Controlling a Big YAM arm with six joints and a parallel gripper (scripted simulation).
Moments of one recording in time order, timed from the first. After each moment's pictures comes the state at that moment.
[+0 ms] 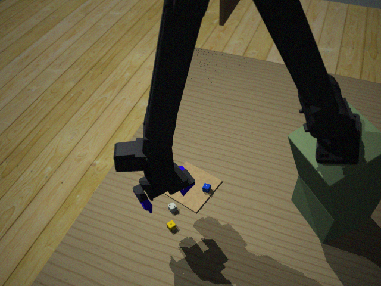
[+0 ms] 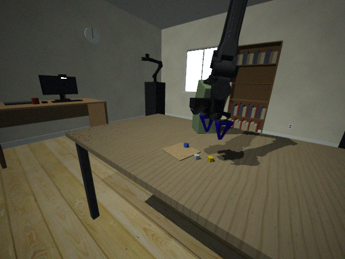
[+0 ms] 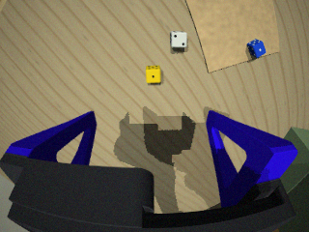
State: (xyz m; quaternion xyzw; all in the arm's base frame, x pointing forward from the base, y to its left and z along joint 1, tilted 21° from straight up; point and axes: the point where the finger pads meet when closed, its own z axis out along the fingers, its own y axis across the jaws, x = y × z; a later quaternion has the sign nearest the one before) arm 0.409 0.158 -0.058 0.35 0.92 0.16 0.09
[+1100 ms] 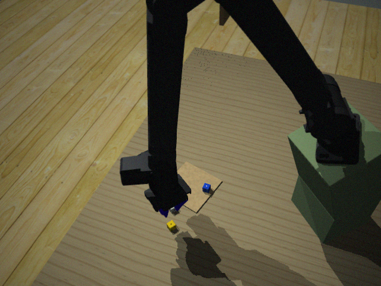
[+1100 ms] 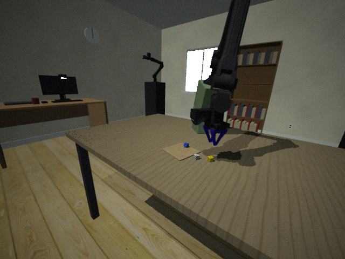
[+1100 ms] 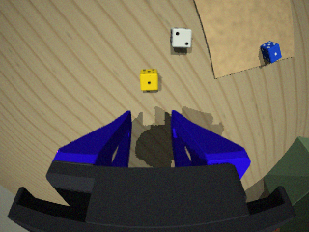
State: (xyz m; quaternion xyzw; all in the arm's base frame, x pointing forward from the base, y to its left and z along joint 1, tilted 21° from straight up) arm 0.412 0.170 -0.098 0.34 0.92 0.16 0.09
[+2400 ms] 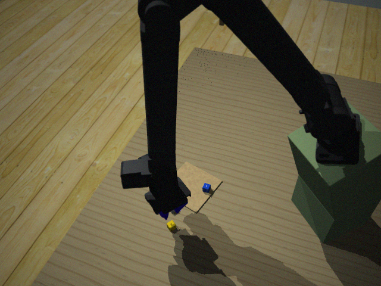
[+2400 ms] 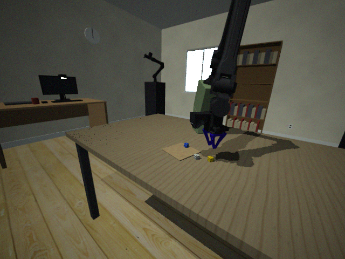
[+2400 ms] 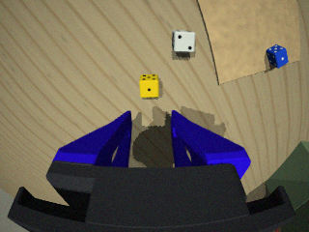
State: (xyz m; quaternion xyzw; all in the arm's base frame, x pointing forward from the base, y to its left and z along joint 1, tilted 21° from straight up) arm 0.417 0.172 -0.111 0.34 0.92 0.16 0.09
